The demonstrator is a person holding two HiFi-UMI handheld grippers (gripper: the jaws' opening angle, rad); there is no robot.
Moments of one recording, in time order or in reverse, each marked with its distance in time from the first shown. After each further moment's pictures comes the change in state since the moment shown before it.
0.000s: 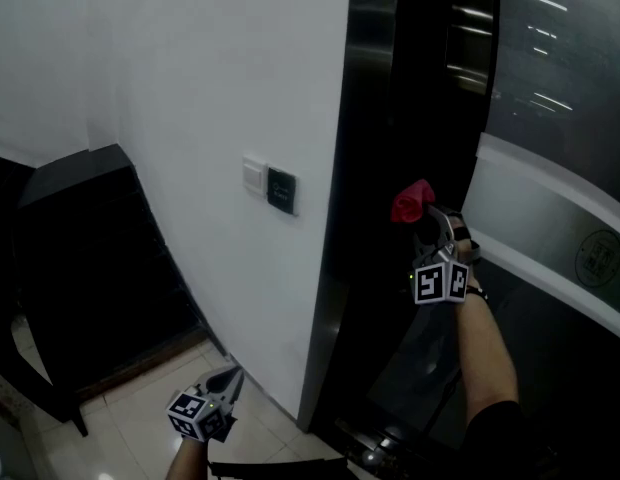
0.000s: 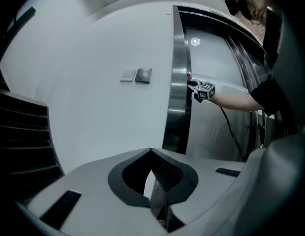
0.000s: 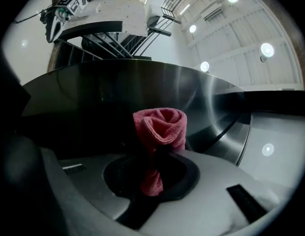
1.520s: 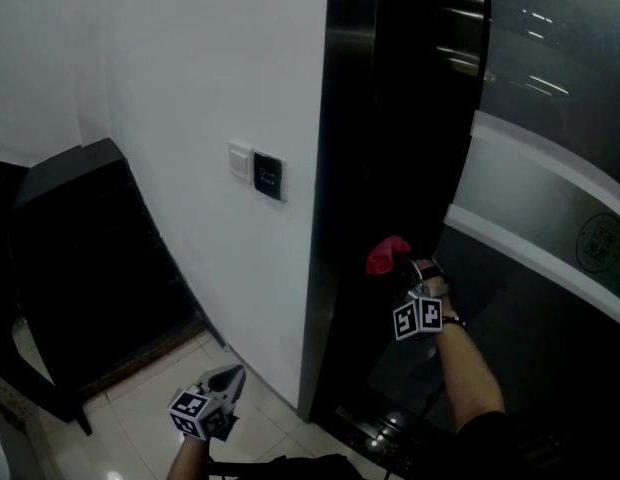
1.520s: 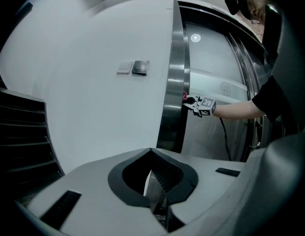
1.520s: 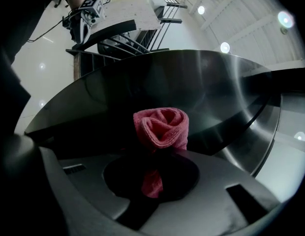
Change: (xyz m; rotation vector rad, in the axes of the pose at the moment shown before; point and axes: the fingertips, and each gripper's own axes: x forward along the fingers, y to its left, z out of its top) left arm 0.005 -0.014 -0.023 -0.012 0.055 -0.025; right arm -0.054 0.164 -0.039 0.023 0.086 0.332
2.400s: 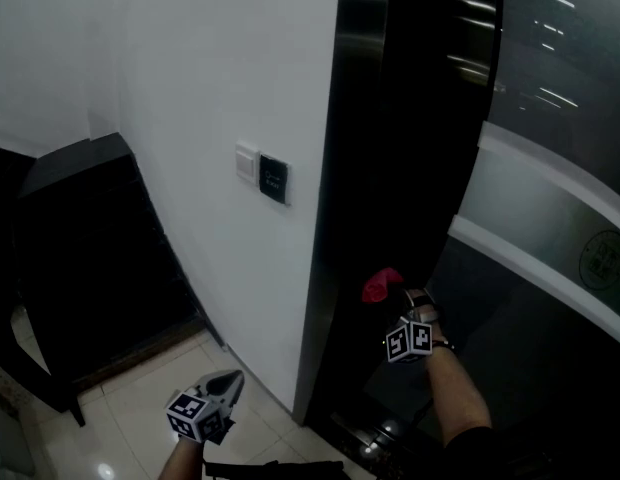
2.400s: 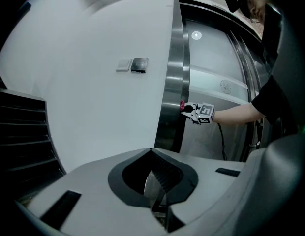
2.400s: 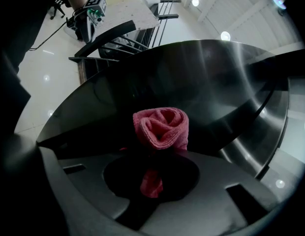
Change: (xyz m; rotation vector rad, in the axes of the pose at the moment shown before) left arm -0.001 -0.008 -0.009 -0.002 0.035 0.006; right arm -0.001 0.070 -0.020 0.075 0.023 0.117
